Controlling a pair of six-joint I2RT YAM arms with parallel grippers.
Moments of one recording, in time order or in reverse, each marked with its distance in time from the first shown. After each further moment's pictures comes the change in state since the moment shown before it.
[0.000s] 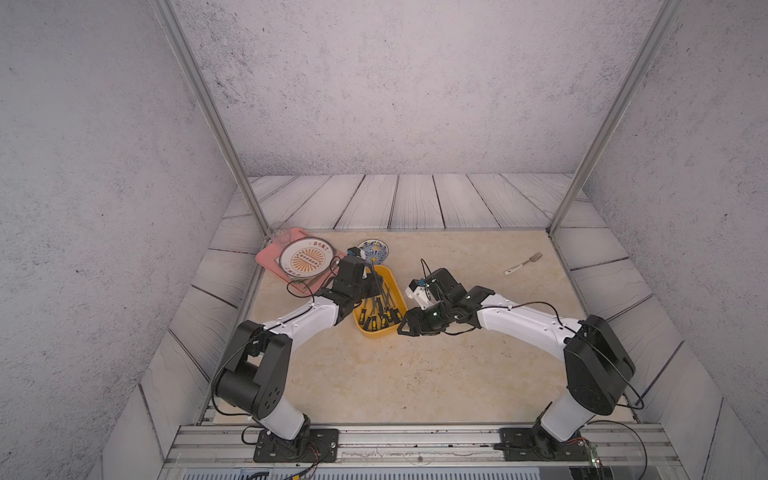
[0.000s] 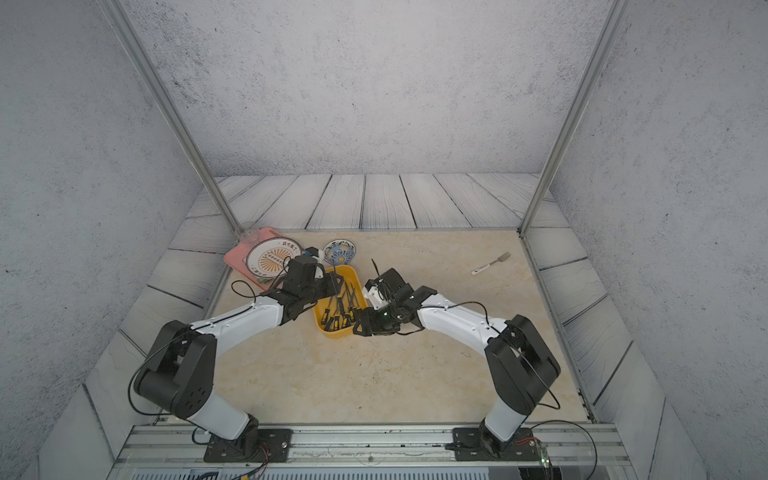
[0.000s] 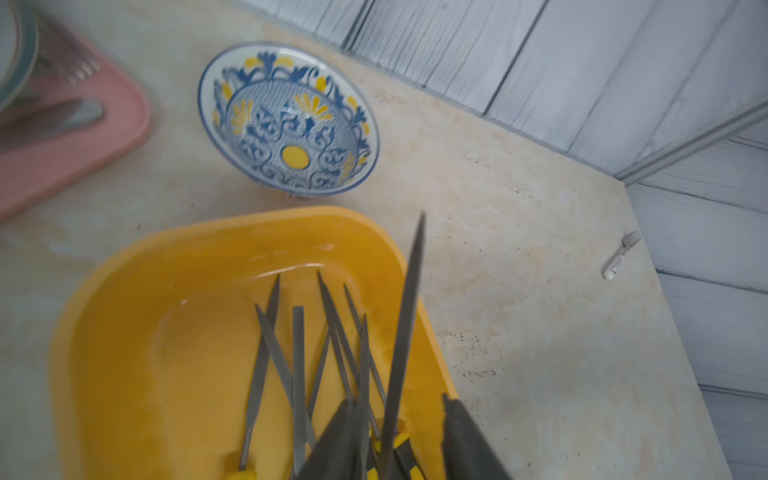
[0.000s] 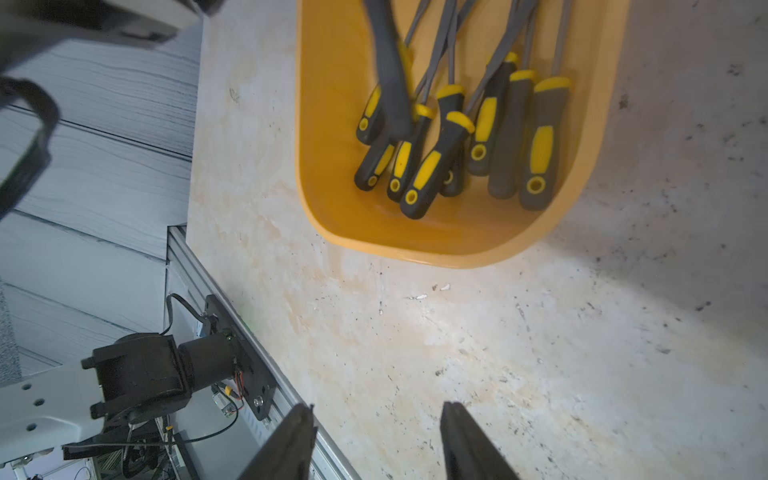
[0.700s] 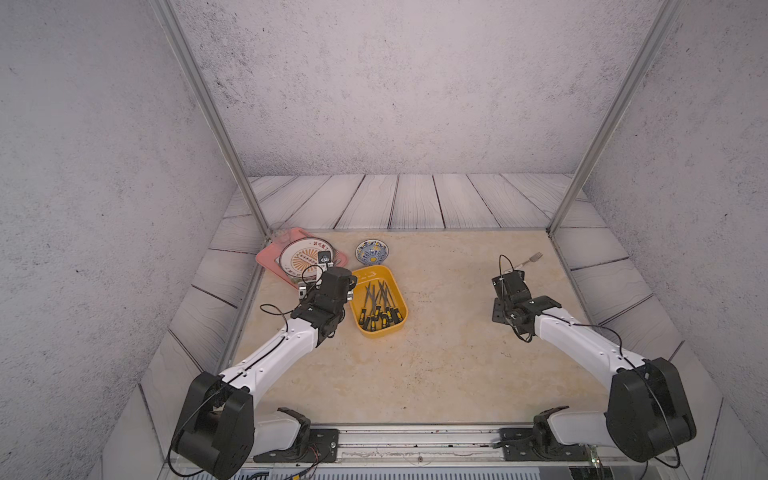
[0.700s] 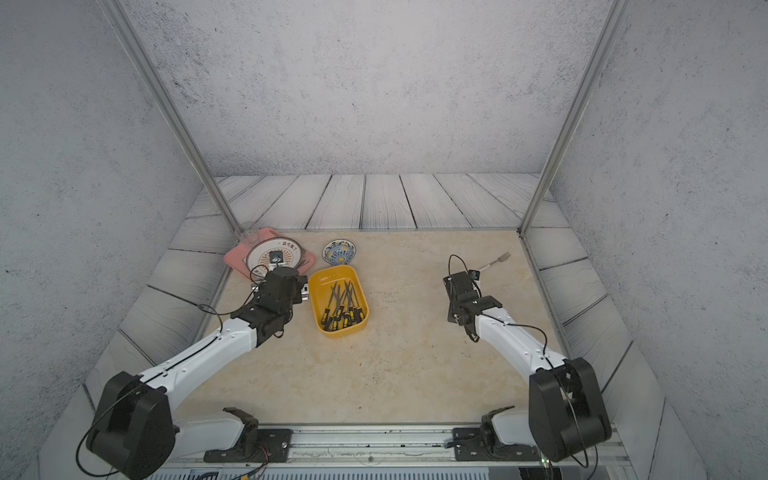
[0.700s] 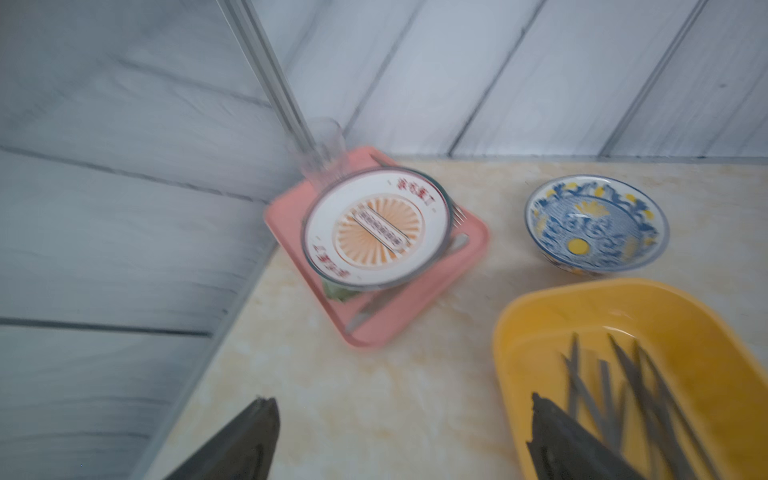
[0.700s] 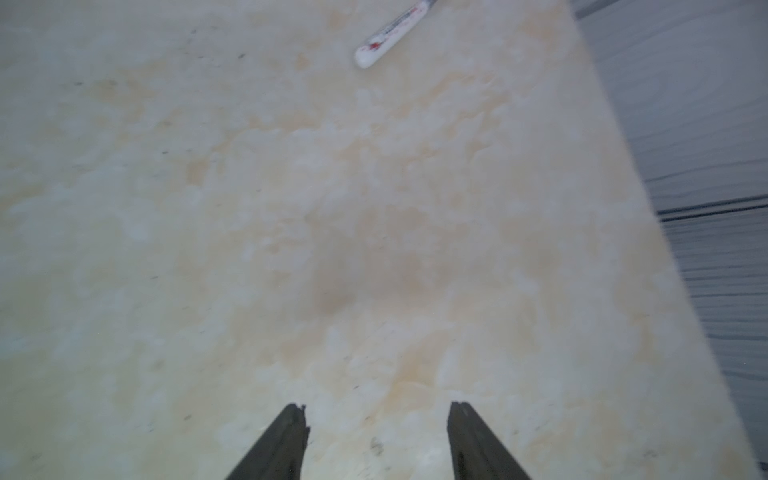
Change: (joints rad) left arm 0.000 -0.344 -0.198 -0.064 -0.806 0.434; right arm -0.422 -0.294 -0.335 -0.050 0.985 -0.114
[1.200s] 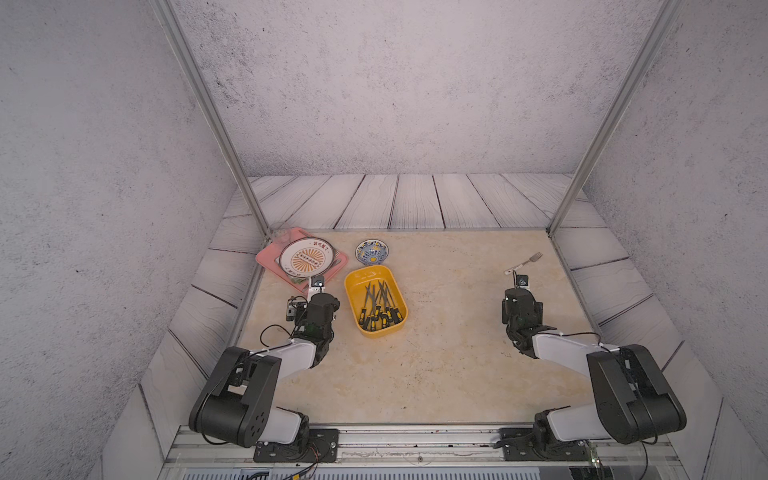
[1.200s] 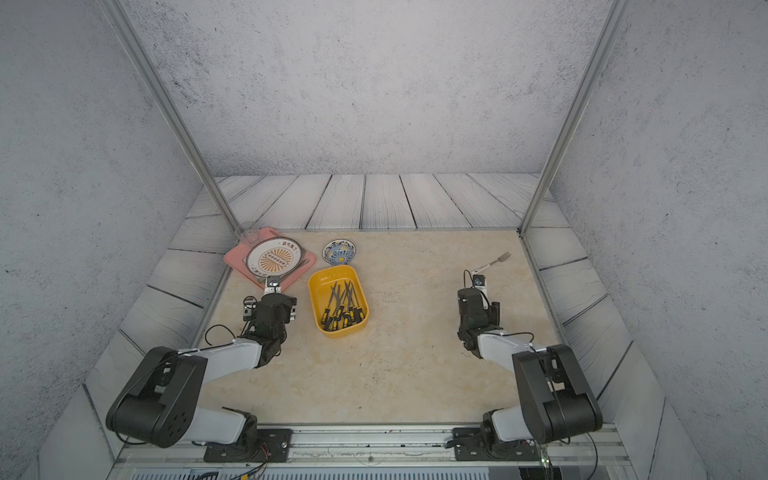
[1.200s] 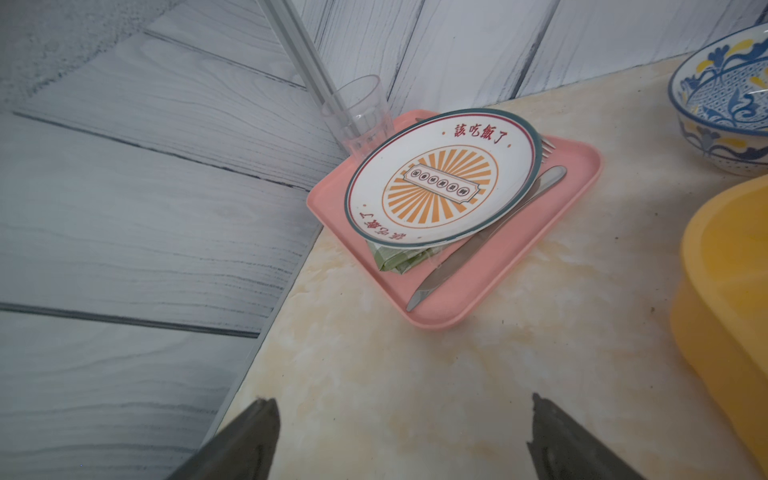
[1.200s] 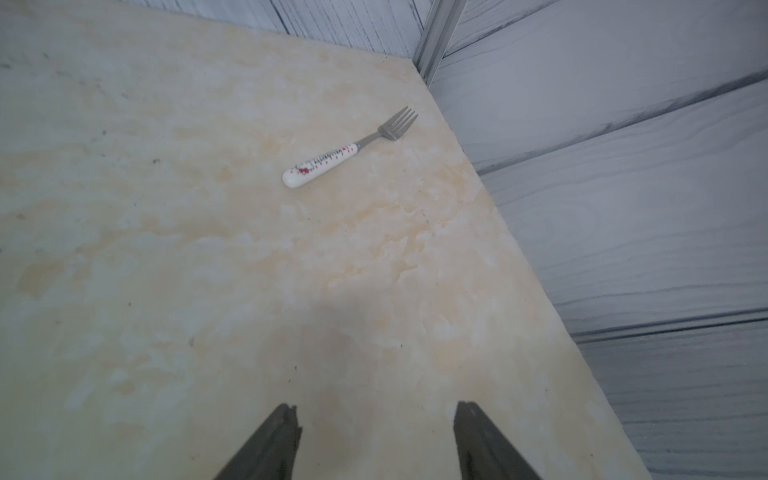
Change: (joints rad) left arm 0.172 0.179 -0.302 0.603 0.115 0.256; right arm -0.147 0.076 -0.312 0.836 0.083 -0.351
